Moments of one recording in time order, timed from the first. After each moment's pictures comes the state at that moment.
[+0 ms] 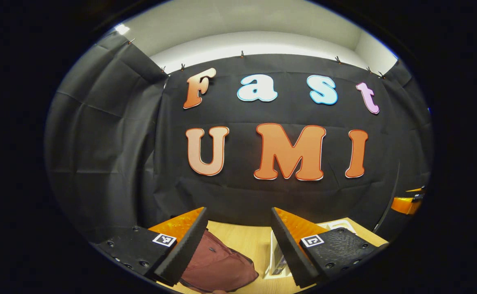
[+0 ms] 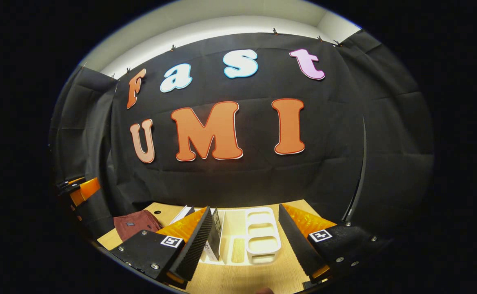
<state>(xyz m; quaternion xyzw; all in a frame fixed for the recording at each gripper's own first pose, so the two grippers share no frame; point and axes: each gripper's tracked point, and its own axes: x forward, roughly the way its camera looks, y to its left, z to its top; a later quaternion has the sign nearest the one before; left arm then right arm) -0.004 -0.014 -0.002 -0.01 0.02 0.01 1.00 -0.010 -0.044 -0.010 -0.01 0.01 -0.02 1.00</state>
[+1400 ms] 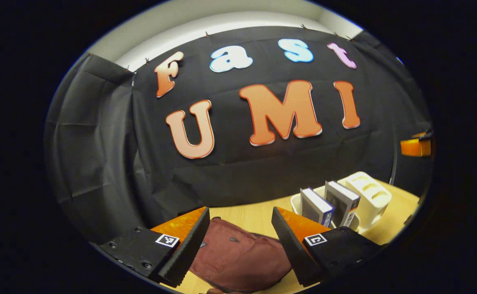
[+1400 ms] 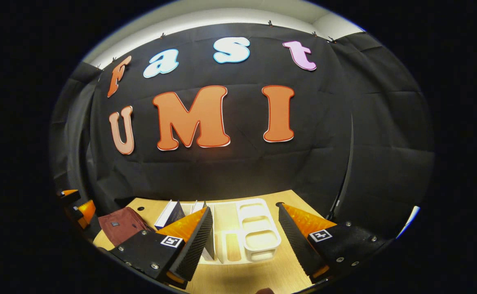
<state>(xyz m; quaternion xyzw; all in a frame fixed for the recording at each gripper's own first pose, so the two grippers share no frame) 0.039 0.014 -0.117 0.14 0.13 -0.06 0.98 0.021 -0.039 -0.045 -0.02 0.06 -0.11 0.99</state>
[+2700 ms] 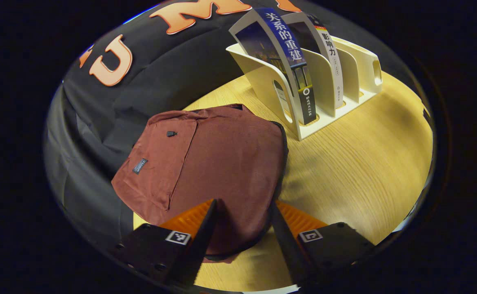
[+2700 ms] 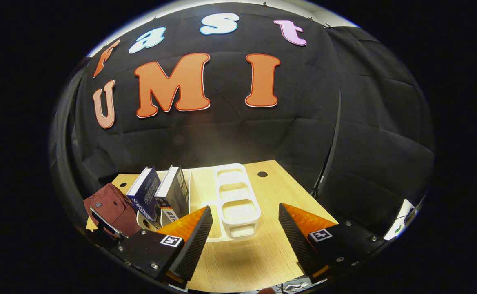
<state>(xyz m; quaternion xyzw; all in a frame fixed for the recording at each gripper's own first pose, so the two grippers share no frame) -0.032 0.006 -0.424 0.28 0.43 -0.13 0.85 0.002 -0.081 -0.106 -0.02 0.16 -0.15 0.98</state>
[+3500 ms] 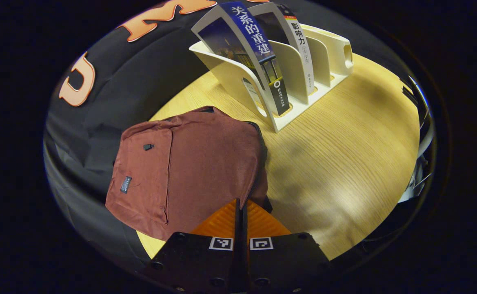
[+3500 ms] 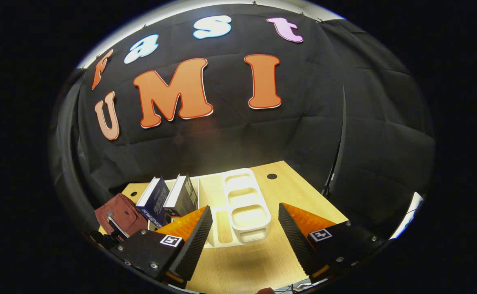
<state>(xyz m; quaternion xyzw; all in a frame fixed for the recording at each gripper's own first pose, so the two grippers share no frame) -0.029 -0.001 -0.411 0.30 0.49 -0.23 0.78 0.015 -0.078 -0.092 0.03 0.14 -0.12 0.98</state>
